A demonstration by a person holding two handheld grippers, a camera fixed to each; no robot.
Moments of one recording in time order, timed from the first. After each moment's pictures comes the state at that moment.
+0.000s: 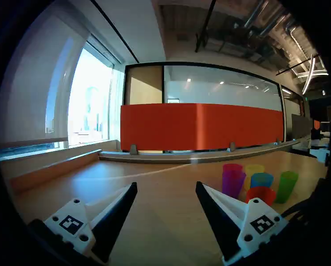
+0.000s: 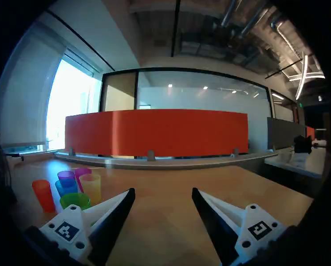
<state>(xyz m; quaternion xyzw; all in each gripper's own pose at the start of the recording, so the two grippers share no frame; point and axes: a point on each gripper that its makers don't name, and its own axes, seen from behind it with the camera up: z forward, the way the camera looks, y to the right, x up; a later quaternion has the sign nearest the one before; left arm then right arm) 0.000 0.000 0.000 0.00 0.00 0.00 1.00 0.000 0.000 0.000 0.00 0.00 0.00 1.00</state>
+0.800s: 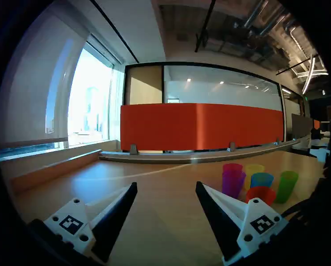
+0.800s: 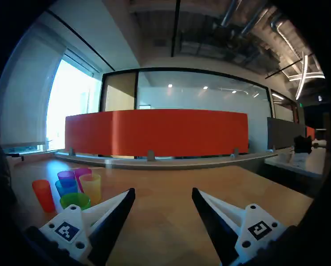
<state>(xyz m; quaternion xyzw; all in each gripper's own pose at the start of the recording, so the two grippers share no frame) 0.000 0.001 0.001 0.00 0.00 0.00 1.00 0.000 0.000 0.001 0.00 0.00 0.00 1.00</state>
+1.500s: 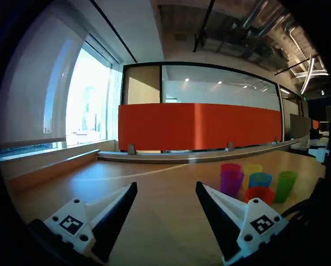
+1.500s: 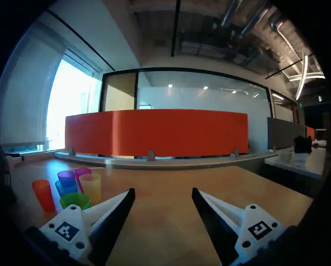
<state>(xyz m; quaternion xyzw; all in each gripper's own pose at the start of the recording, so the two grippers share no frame) -0.001 0.004 0.002 -0.01 0.00 0.00 1.00 0.002 0.000 0.001 0.00 0.00 0.00 1.00</state>
